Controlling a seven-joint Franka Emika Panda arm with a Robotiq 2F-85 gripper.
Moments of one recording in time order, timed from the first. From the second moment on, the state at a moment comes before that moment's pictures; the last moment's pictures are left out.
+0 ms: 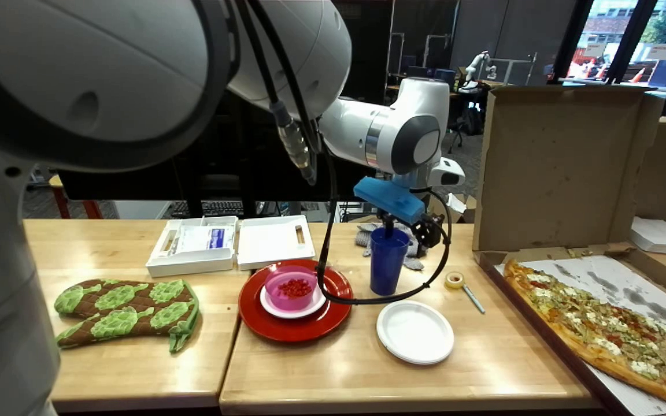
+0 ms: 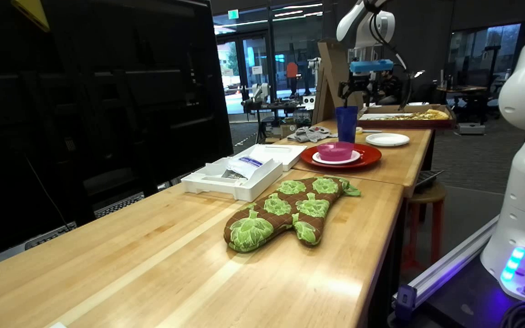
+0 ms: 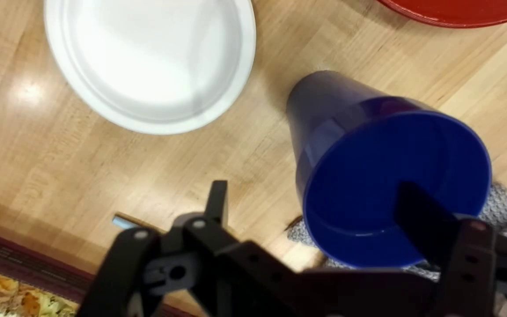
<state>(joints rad) -0.17 0.14 -0.19 -1.93 0.03 2.19 0.15</state>
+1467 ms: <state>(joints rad) -0.15 -0.16 -0.13 -2.19 -0.05 2.24 0.15</state>
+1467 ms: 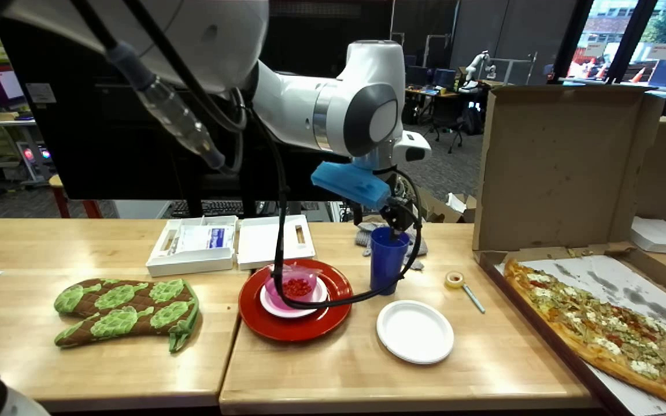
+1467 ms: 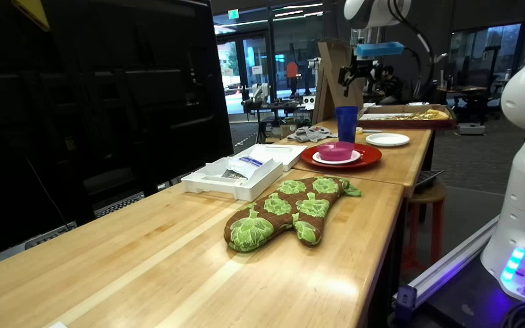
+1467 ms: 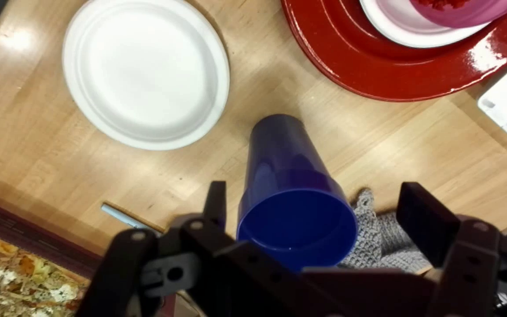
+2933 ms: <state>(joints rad) -0.12 -0.47 0.03 -2.55 -0.12 2.32 0.16</state>
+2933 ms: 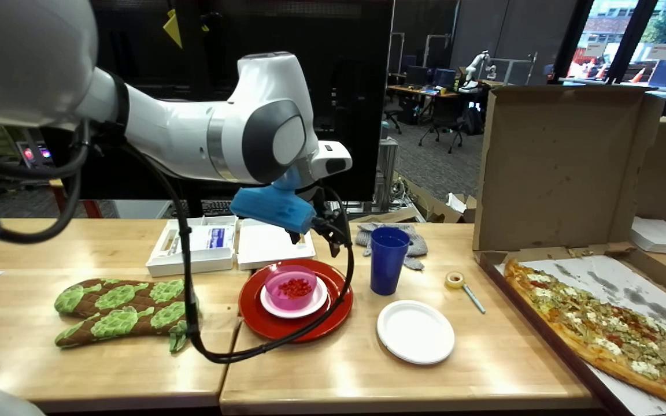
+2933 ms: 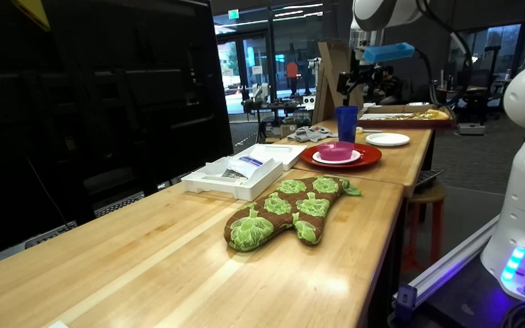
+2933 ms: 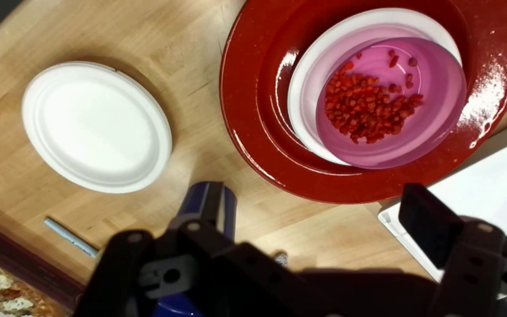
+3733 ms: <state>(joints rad) -0.10 -0.56 0.09 -2.66 -0.12 2.36 0.17</state>
